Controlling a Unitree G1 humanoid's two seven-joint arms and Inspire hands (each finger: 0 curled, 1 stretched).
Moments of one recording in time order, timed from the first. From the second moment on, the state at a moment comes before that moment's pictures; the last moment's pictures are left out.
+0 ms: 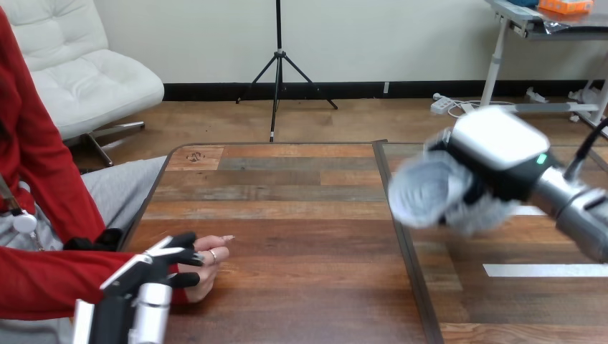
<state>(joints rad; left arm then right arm) 0.61 0.14 -0.06 -0.14 0.01 -0.64 0.07 -0.85 -0.72 0.55 1.18 -0.70 -0.81 -0.38</state>
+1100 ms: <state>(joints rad) 0.51 0.16 0.03 -0.12 0.16 -0.54 0.03 -0.63 -0.73 0.17 1.01 -0.24 -0.77 -0.10</state>
